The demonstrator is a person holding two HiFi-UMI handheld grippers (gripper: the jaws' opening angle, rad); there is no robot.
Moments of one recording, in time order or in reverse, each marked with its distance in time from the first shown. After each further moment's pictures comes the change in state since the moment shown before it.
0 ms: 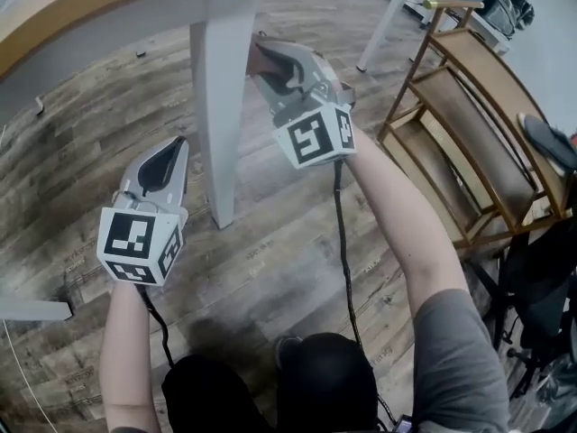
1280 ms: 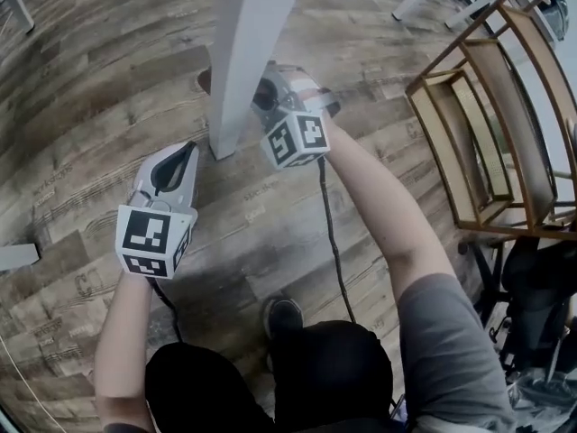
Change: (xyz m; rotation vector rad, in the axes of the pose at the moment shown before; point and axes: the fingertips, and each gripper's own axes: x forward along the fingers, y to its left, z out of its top) left arm -0.043 -0.041 -0.203 -0.133 0.257 0.005; right arm -0.022 0.290 -0.110 -0.055 0.163 0.450
